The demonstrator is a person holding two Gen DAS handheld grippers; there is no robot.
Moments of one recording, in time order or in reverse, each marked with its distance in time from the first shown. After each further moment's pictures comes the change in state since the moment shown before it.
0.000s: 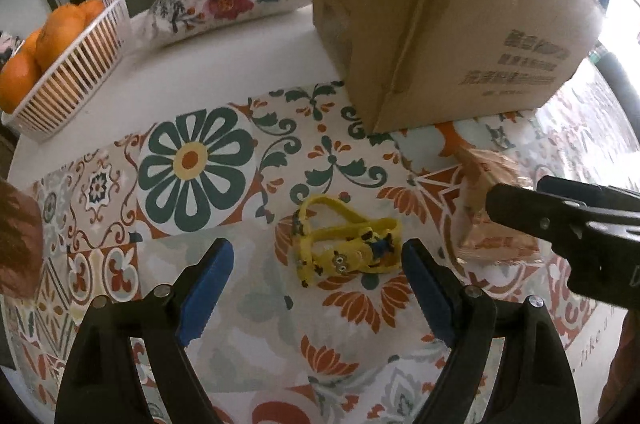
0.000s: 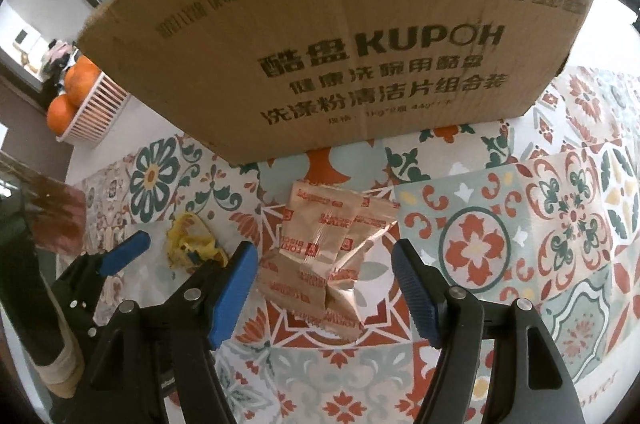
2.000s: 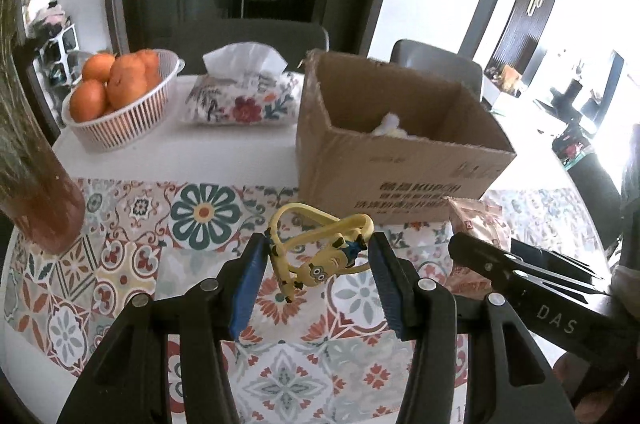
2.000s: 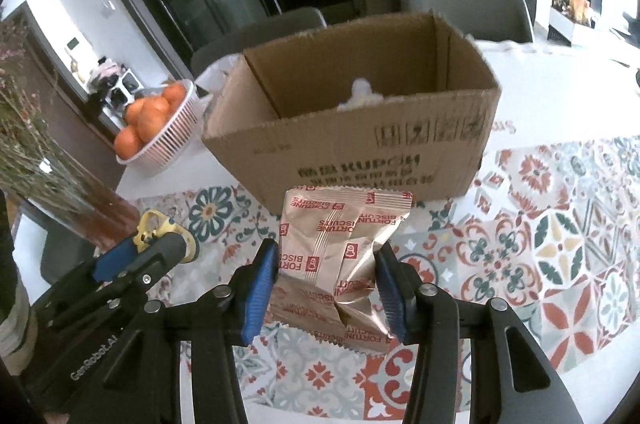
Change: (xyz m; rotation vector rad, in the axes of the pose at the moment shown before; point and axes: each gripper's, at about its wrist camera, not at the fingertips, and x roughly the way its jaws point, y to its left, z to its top) left arm -0.129 -0.038 0.004 -0.230 -0.266 -0.028; right arm -0.131 -0.025 -0.006 -0.104 -0.245 0.093
